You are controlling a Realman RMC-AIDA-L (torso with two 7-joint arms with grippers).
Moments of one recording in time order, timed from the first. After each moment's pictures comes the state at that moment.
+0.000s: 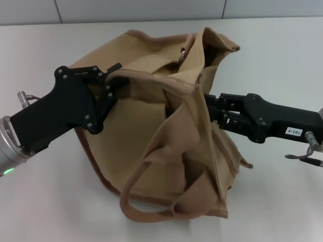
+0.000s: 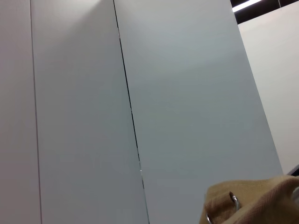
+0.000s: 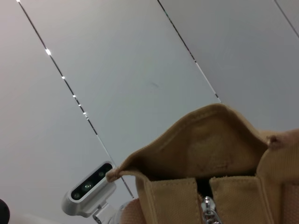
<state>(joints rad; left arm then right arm) -0.44 -2.08 0.79 0.26 1.44 1.83 -0.55 0.54 2.08 -0.64 -0.37 -1.83 -1.82 1.36</state>
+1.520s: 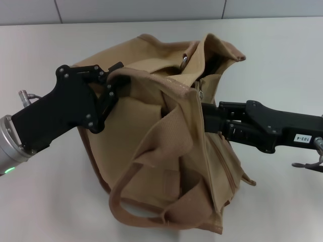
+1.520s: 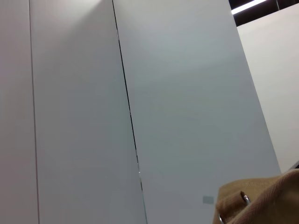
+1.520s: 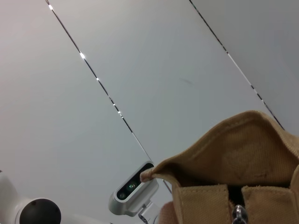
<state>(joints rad) -0.45 -2.08 0.79 0.25 1.44 1.83 -0.55 0.55 2.07 -0.66 -0.36 -1.83 -1.92 1.42</state>
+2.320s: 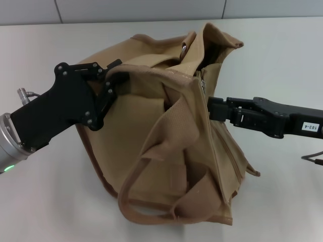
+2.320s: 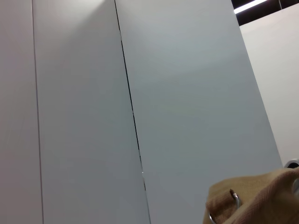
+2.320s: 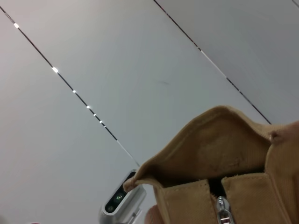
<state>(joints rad) -0.45 -2.07 0.79 0.25 1.43 1.83 -0.55 0.56 2.04 -0.65 -0.37 -1.82 -1.90 1.60</state>
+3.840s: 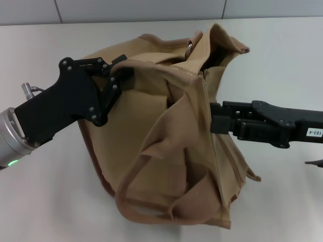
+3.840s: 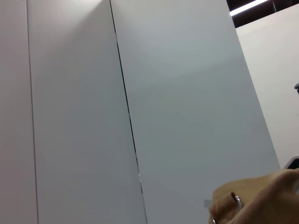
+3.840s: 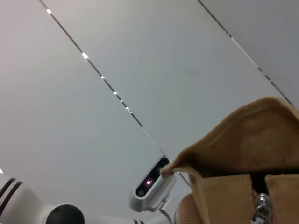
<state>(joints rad) -0.47 -2.08 0.79 0.25 1.43 1.82 -0.55 0.57 2.04 -0.67 -0.37 -1.83 -1.97 1.57</state>
